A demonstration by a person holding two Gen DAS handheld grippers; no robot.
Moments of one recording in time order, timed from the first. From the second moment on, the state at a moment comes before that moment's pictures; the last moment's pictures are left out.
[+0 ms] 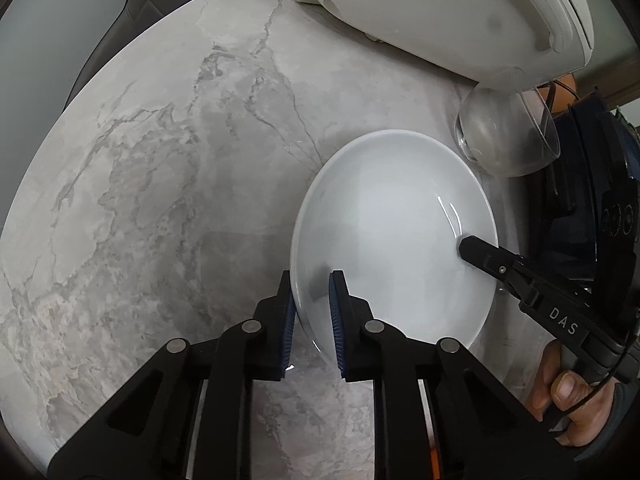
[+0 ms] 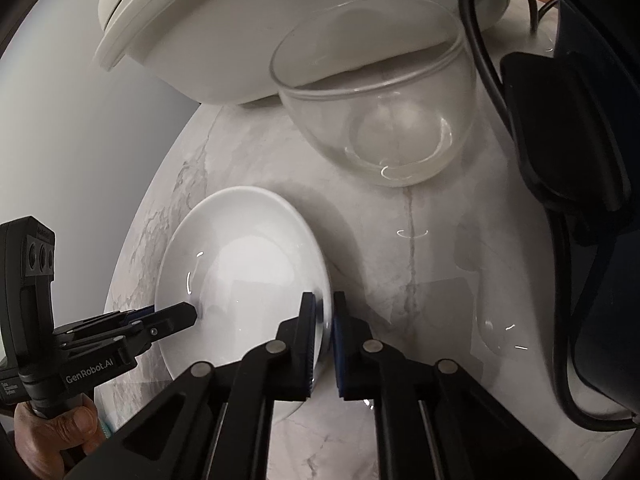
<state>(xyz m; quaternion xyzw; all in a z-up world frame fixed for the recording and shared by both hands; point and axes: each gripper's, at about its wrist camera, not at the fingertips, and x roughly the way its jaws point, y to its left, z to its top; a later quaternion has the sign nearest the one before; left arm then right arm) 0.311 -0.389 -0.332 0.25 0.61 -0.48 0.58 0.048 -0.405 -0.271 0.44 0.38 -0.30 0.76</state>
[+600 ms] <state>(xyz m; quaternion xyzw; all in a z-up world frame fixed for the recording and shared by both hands) 0.324 -0.353 -0.322 0.22 0.62 -0.44 0.61 0.065 -0.392 -0.264 0.42 0.40 -0.25 0.78</state>
